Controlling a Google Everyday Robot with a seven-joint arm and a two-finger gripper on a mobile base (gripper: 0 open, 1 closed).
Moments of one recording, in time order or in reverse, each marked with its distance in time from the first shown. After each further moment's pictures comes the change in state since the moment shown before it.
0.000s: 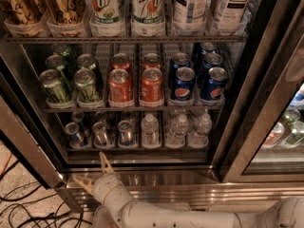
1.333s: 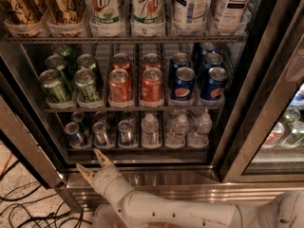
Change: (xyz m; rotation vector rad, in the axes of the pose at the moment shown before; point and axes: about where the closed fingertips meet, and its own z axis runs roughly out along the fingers) arm -0.010 -0.010 0.014 -0.024 0.003 -0.049
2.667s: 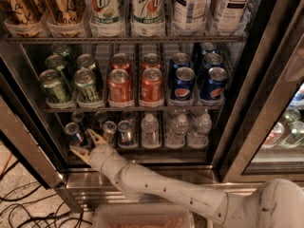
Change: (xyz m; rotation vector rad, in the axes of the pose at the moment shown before) arm -0.028 -0.029 0.067 -0.079 -0.096 -0.034
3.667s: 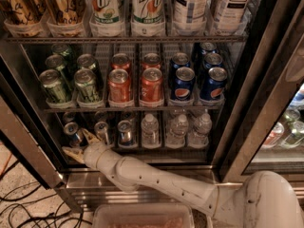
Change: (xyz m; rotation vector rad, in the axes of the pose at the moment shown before) arm 0.008 0.019 0.032 -0.112 -0.008 0.047
